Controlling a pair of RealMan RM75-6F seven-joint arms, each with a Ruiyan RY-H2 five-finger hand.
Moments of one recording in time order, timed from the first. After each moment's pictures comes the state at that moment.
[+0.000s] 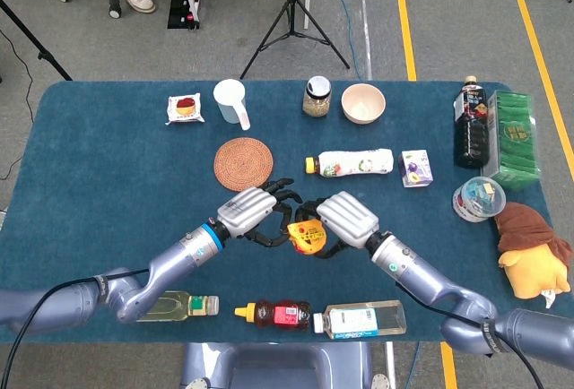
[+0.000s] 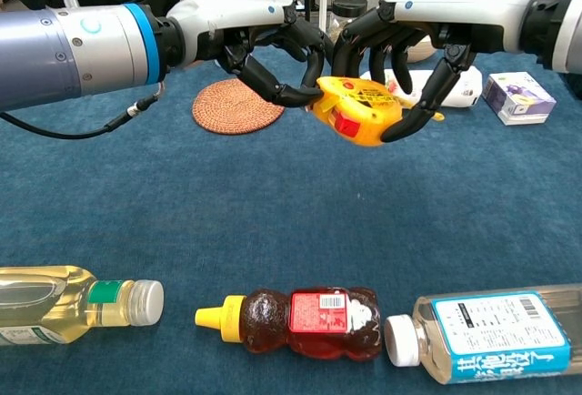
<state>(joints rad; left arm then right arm) -0.99 -1.49 -0.20 -1.54 1.34 0.78 -0.24 0.84 -1.27 0.13 -1.66 -1.47 0.89 0.18</state>
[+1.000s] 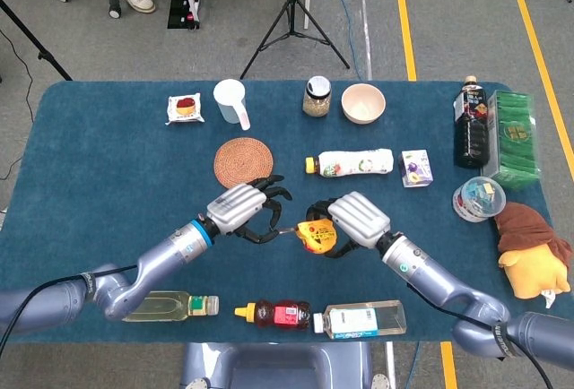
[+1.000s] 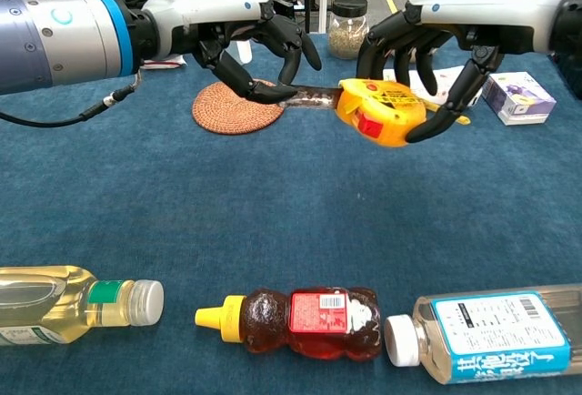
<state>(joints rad) -0.97 -1.44 -0.18 -1.54 1.37 0.78 -0.26 0.81 -1.23 0.11 -1.67 -1.48 0.88 0.18</state>
